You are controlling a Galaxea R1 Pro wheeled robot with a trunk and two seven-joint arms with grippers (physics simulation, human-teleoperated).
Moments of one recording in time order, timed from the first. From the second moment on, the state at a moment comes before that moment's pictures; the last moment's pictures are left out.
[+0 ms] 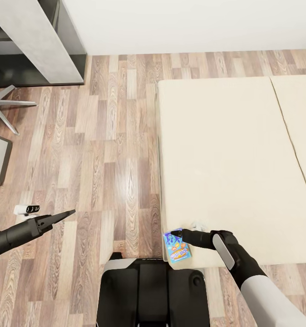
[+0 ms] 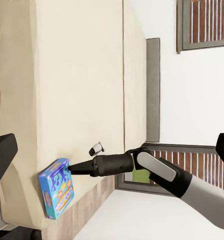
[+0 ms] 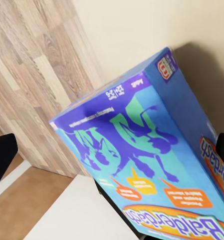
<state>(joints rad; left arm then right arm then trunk) -0.46 0.26 0.53 -1.42 0.17 0.96 -1.57 -0.67 -0.06 0.11 -0.80 -0.49 0.73 0.37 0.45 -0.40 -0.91</state>
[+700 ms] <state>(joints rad) -0.46 0.26 0.53 -1.42 0.17 0.96 -1.57 -0.67 -0.06 0.11 -0.80 -0.49 0.73 0.37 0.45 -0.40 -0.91</state>
